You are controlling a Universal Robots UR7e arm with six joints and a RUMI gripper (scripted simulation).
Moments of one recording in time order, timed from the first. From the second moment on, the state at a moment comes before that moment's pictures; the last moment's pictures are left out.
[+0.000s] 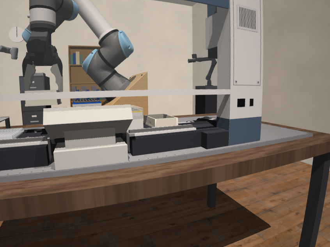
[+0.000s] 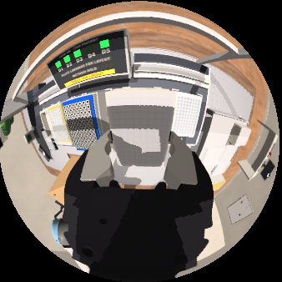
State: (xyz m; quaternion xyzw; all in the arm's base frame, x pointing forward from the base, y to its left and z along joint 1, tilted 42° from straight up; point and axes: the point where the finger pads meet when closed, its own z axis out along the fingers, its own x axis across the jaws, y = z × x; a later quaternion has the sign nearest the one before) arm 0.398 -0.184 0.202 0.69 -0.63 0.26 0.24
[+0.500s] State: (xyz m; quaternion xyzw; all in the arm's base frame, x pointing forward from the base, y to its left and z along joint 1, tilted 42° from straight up) arm 0.400 -0.198 0.185 0.69 -0.63 0.26 0.24
